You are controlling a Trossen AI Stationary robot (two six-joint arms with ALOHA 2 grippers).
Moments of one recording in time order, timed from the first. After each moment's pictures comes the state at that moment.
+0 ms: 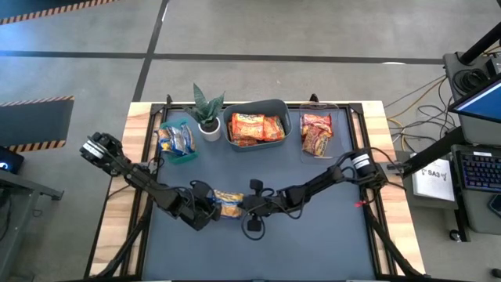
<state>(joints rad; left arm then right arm) -0.58 1.53 0.66 -0.25 -0.55 -1.62 0.28 2.13 1.17 0.35 0.30 0.13</state>
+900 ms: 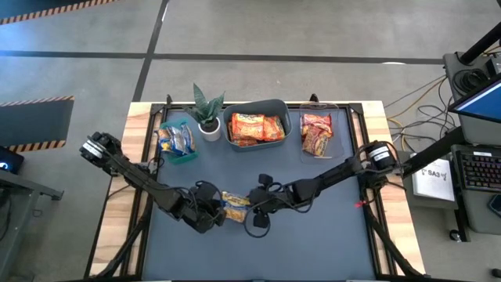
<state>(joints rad) -0.58 1.53 0.81 -0.36 -0.57 -1.46 0.29 1.93 1.16 0.05 0.31 0.26</state>
